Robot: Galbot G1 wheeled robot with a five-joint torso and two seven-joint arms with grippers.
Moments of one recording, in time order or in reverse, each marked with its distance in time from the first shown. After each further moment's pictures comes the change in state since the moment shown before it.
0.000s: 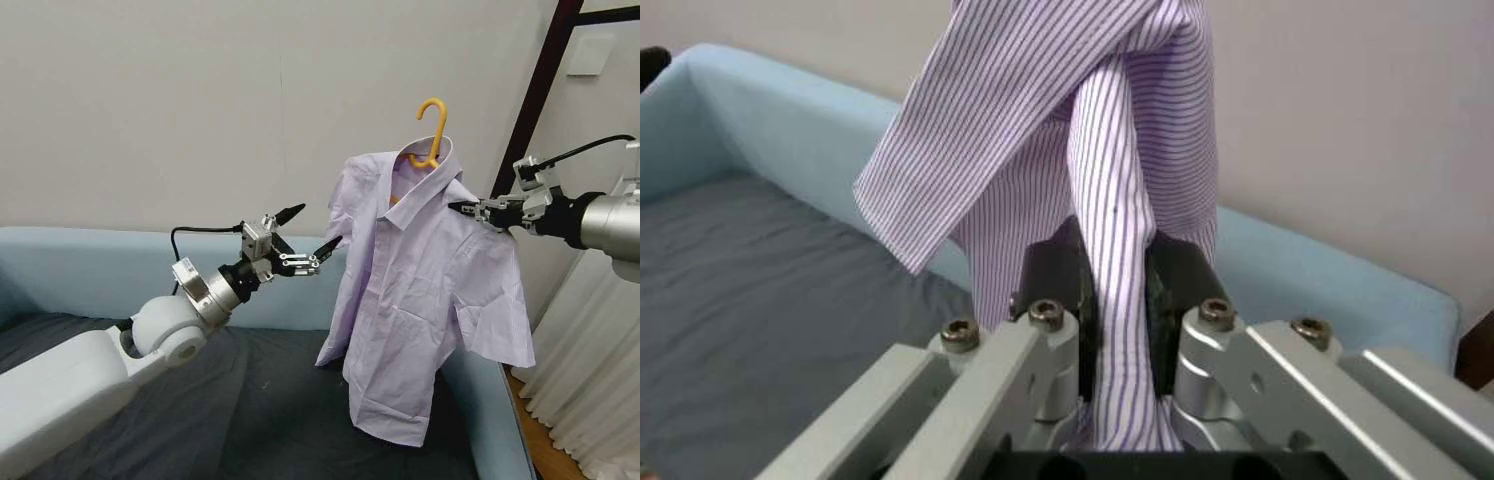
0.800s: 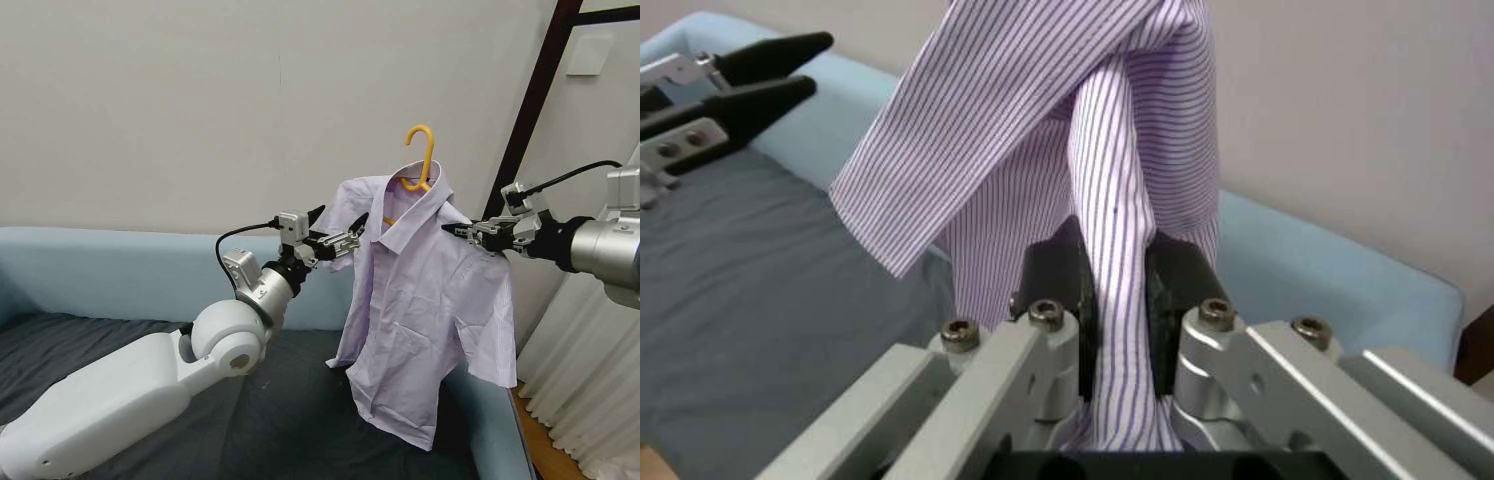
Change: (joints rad) left arm -0.092 -0.185 0.080 -0.025 -0.149 0.205 -0.408; right arm -0.082 -0.034 0.039 0.054 -0.024 0.016 -0.005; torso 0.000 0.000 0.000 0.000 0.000
